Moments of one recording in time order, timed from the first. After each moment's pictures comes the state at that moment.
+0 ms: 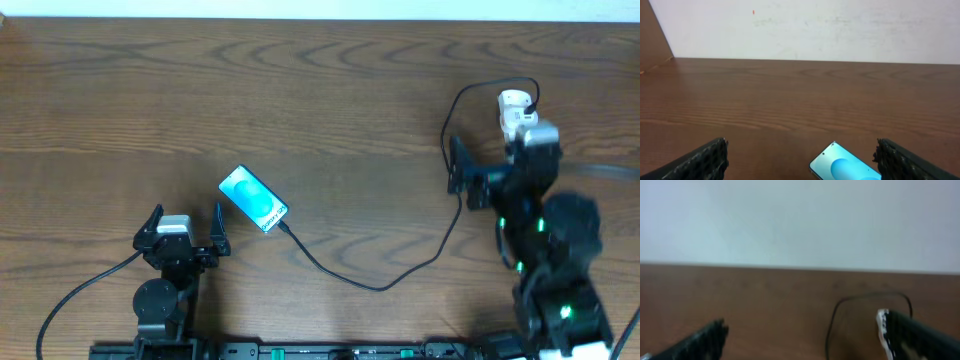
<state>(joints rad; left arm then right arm) -0.01 0.01 0.04 -0.15 -0.03 -0.02 0.19 0.69 0.67 -0.16 0.02 0.05</state>
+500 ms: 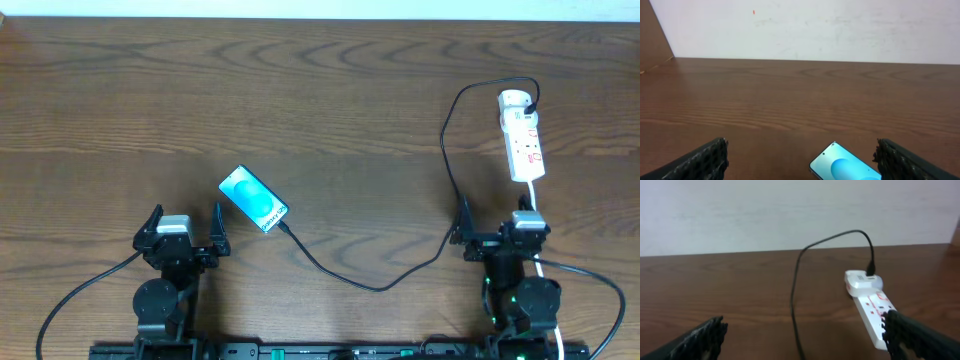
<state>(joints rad) -0.01 0.01 0.04 -0.15 -0.03 -0.02 0.05 0.13 0.02 0.03 0.04 0.05</state>
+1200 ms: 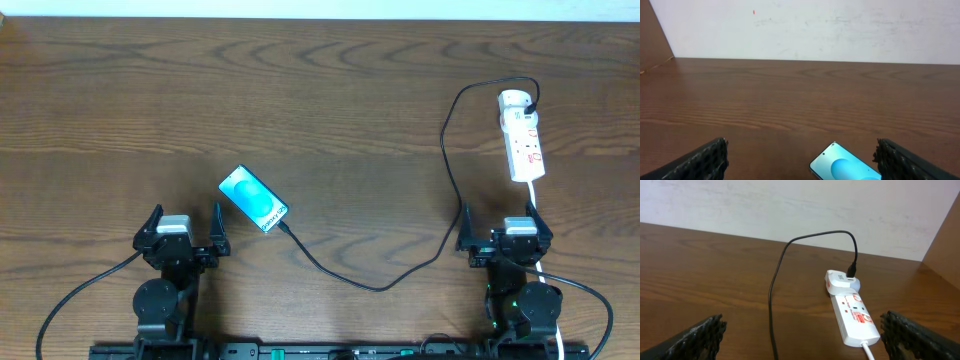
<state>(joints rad) -0.01 0.01 0.04 -0.15 -0.03 -0.02 0.01 0.01 0.01 -0.07 0.03 -0.14</state>
